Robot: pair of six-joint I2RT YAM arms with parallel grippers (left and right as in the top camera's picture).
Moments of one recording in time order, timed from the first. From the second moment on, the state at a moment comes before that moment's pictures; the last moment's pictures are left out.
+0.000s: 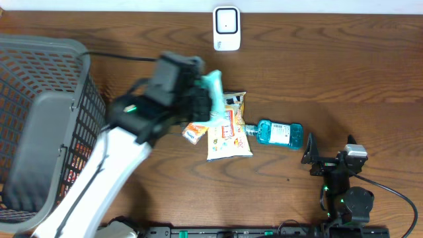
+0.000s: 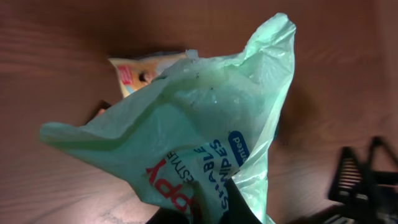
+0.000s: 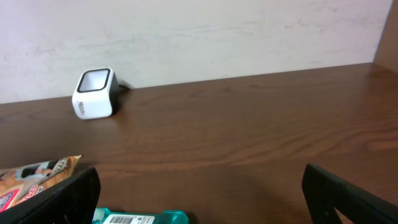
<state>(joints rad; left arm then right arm) -0.52 1.39 1.41 -0.95 0.22 -0.51 -0.04 0.01 0.01 -0.07 -0.02 0.12</state>
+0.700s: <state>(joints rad) -0.75 2.01 1.41 -0.14 0.18 -0.60 -0.04 0.01 0.01 -0.07 -0.02 0.12</state>
